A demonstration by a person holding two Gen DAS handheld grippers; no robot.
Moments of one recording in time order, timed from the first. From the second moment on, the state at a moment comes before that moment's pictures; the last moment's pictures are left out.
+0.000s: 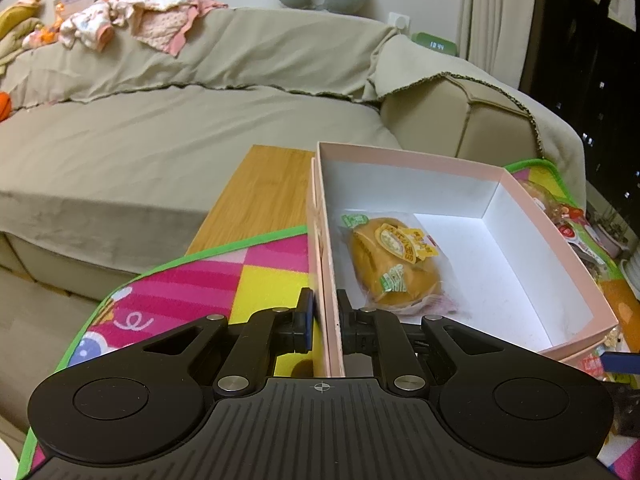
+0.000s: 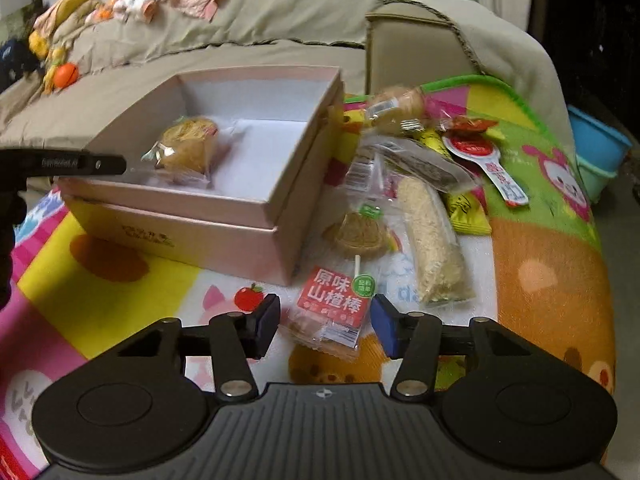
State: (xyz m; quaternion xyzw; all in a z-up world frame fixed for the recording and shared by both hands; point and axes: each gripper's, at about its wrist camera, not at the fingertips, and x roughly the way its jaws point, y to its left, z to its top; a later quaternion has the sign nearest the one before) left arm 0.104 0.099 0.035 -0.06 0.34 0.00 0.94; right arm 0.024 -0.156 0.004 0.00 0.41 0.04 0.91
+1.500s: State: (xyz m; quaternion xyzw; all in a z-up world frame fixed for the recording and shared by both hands) left arm 0.099 0.099 0.035 -0.05 0.34 -0.01 0.94; right arm 0.041 -0.181 0.007 0.01 0.40 0.06 0.92
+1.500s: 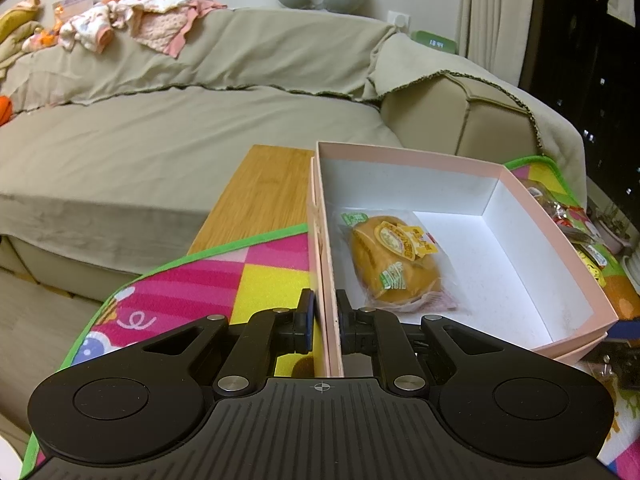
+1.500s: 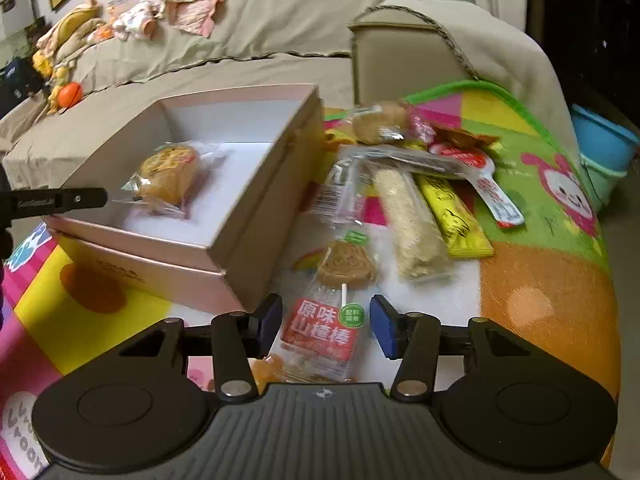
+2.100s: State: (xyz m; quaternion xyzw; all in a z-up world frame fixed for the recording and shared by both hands) left arm 0.100 0.096 0.037 -0.04 0.35 0.00 0.94; right arm -0.012 -0.175 0.062 -0.01 0.39 0.04 0.92
